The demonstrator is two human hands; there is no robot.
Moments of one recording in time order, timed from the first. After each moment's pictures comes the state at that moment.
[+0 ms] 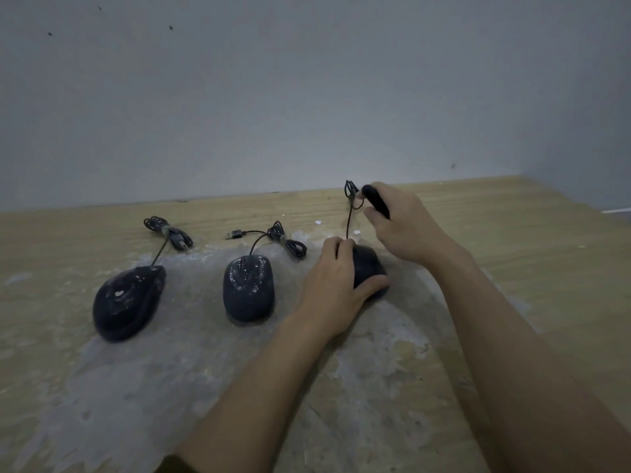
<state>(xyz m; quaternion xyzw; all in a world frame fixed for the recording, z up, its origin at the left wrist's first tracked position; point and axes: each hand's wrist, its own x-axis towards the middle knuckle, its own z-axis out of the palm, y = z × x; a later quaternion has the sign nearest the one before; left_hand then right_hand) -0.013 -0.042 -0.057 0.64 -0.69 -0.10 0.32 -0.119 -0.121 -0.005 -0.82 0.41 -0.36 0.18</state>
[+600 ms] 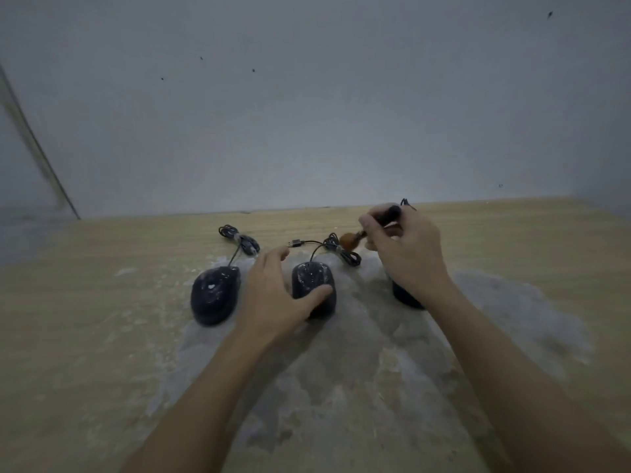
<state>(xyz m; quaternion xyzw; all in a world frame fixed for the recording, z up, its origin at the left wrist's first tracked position) 0.094 0.039 -0.035 0.74 -0.54 -0.06 0.38 -0.057 -0.058 -0.001 -0.72 0.38 -0.52 0.25</state>
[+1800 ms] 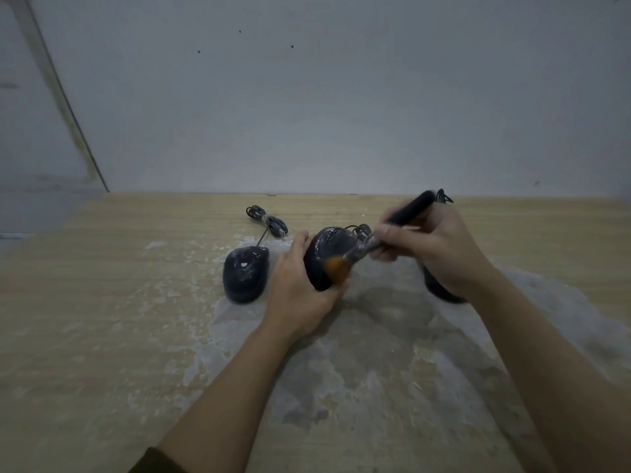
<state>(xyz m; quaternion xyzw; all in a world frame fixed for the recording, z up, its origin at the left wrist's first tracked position) 0.106 0.048 -0.053 0.69 -0.54 -0.08 0.48 -0.050 -0.038 0.006 -0.69 0.22 -0.44 0.52</state>
